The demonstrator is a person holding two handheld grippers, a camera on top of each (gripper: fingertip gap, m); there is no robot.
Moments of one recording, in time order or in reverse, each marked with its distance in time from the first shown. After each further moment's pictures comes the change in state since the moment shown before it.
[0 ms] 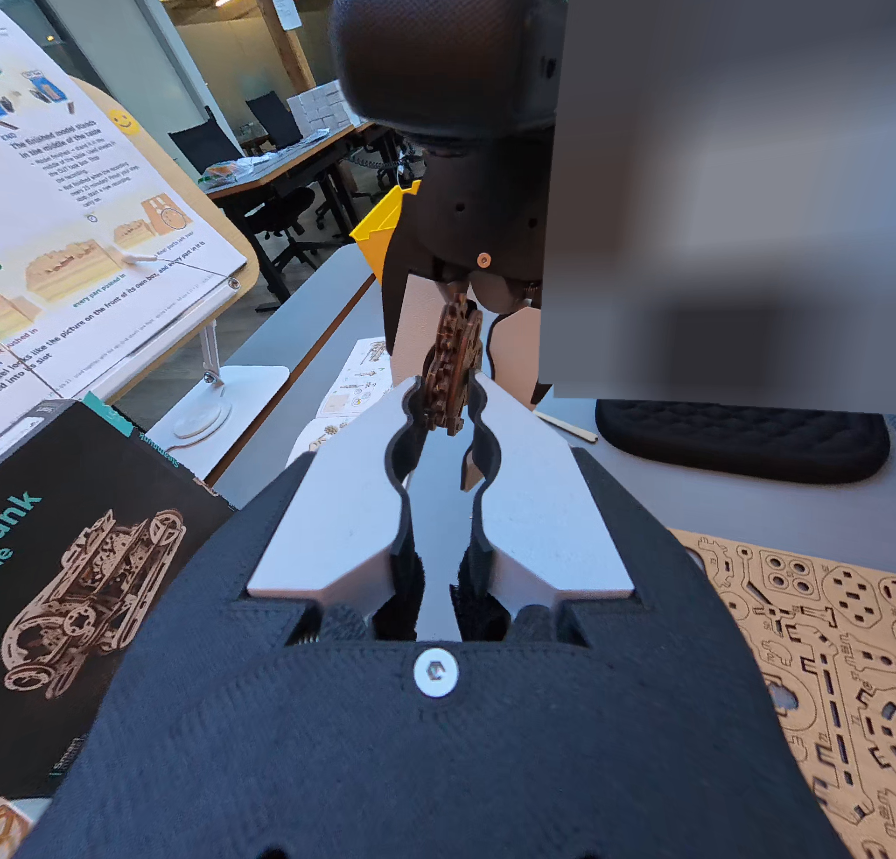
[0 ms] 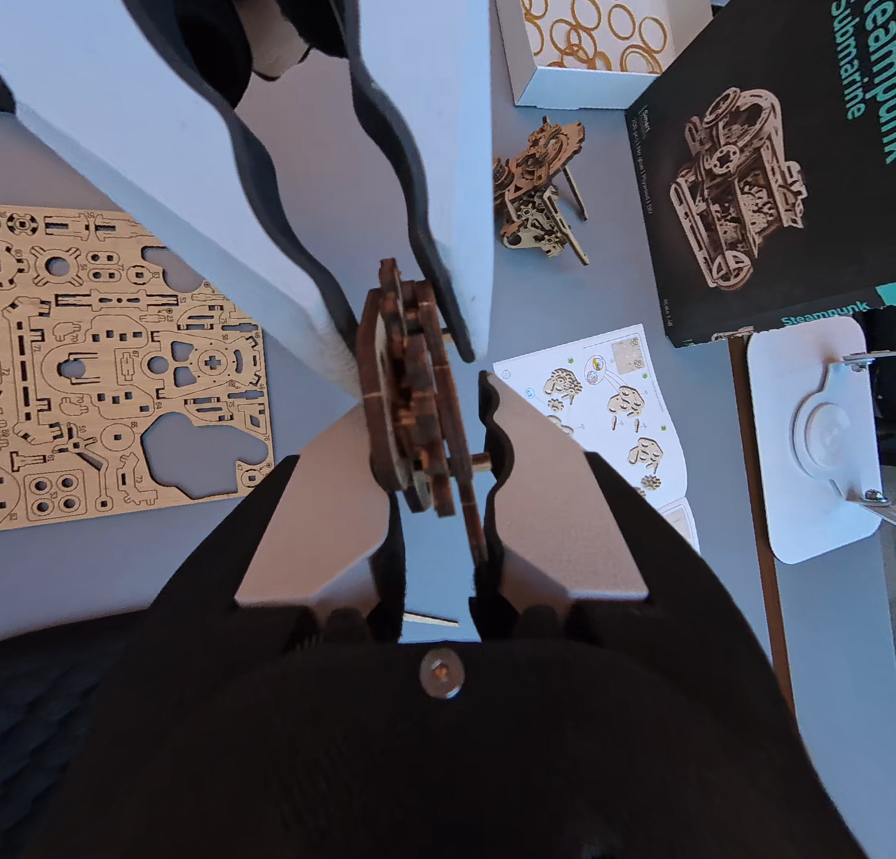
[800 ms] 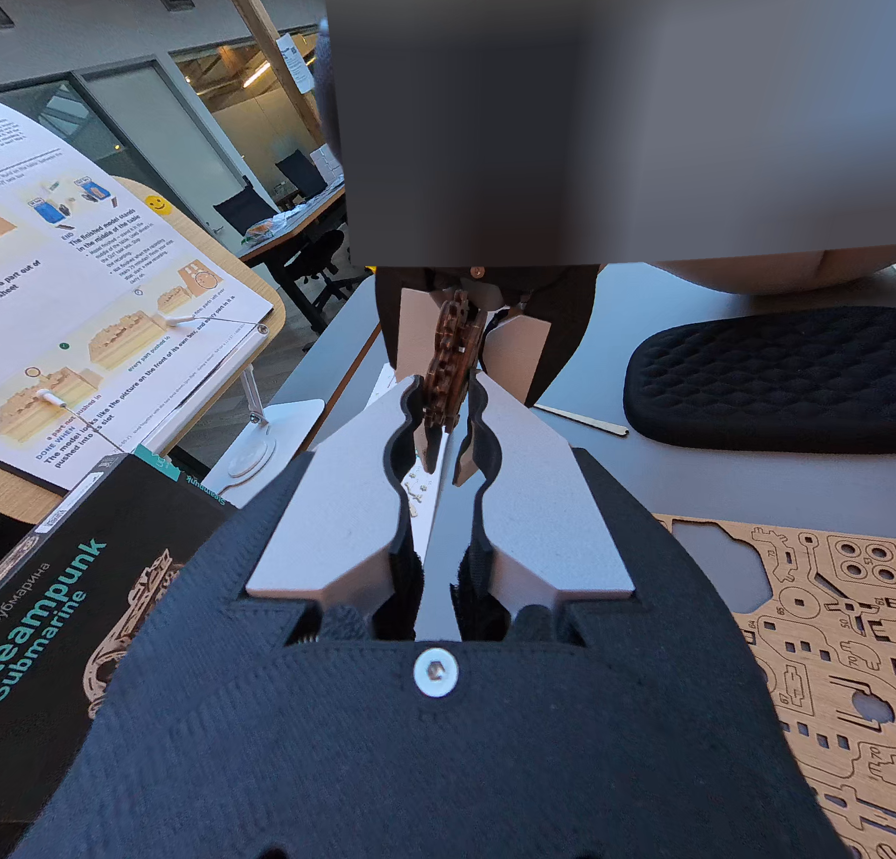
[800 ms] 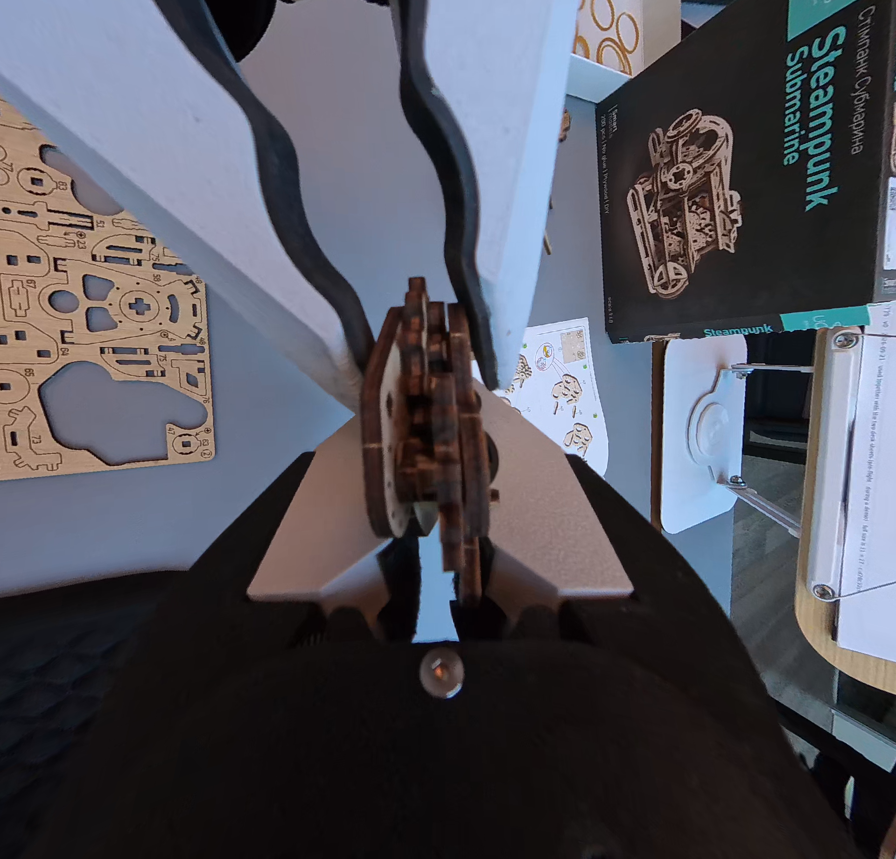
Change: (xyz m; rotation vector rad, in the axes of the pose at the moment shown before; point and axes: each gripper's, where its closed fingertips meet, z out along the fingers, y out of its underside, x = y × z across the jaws) left arm 0.008 -0.003 0.003 0.037 -0.042 0.177; right arm 0.006 0.008 -0.003 -0.084 0.134 -0.182
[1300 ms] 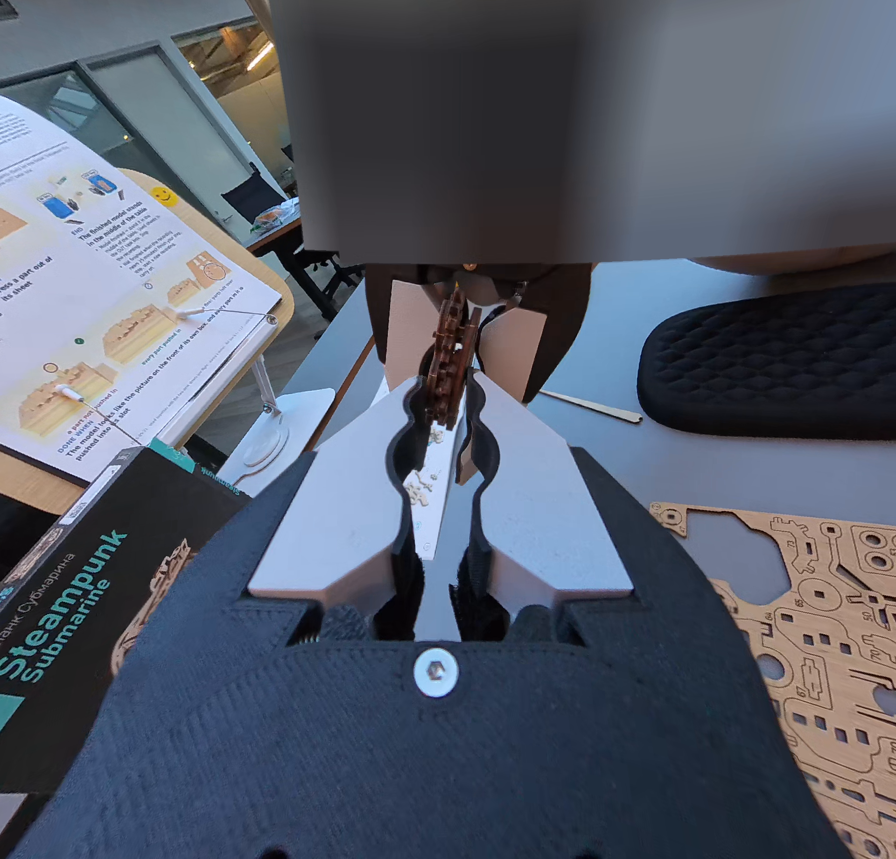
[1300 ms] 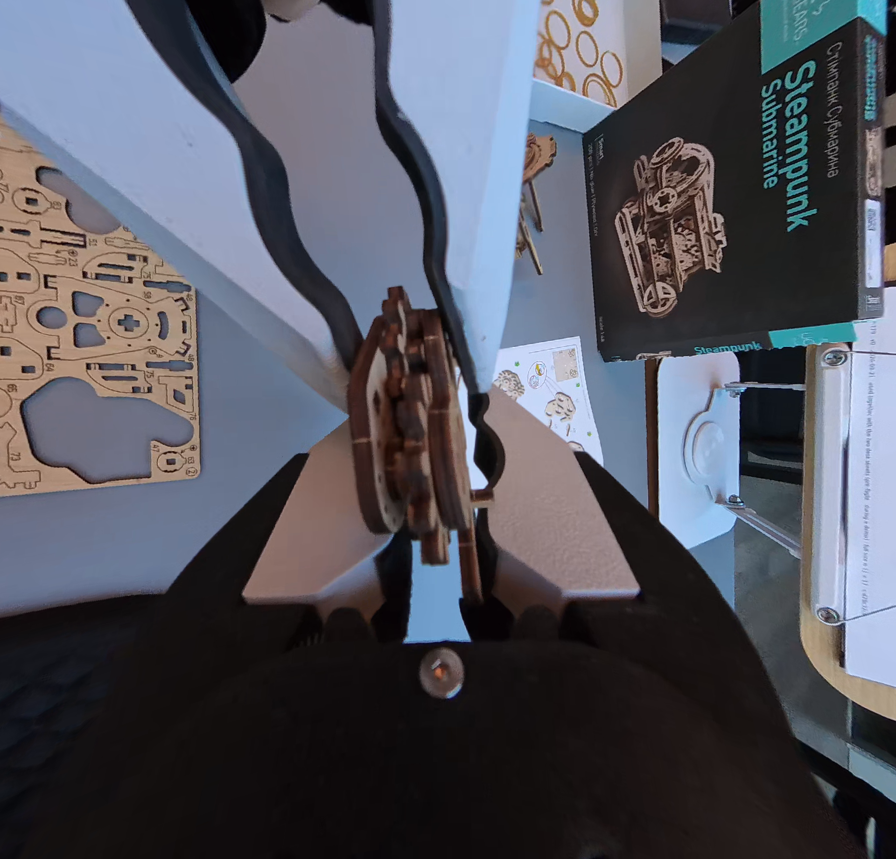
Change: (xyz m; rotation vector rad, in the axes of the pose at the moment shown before) left arm -0.002 0.004 0.001 -0.037 -0.019 0.028; right arm 0.005 -0.005 0.004 0.057 0.004 -0.001
